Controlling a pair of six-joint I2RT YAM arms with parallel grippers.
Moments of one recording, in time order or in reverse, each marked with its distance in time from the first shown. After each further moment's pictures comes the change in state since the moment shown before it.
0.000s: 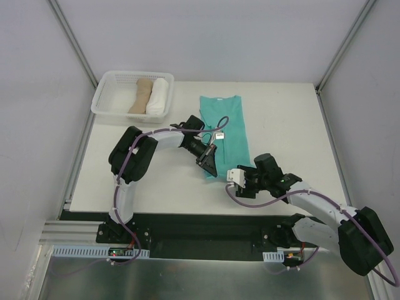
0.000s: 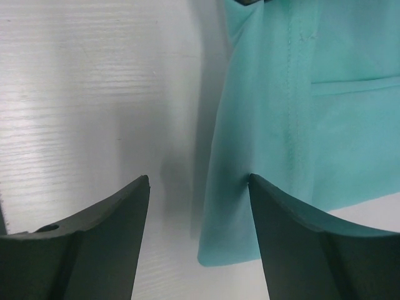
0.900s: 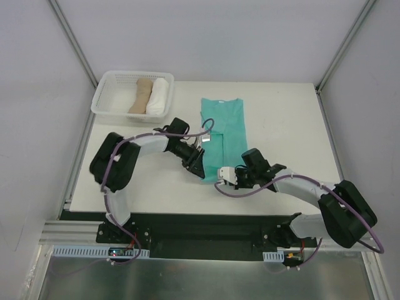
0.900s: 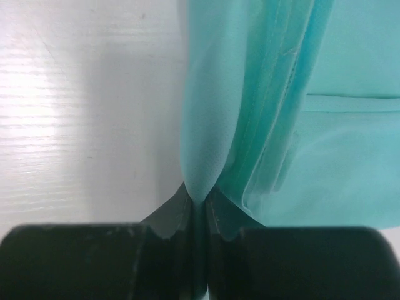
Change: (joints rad) left arm 0.085 -0.124 -0.169 0.028 -0.121 0.050; right arm 0.066 0.246 0.077 0.098 0.123 -0.063
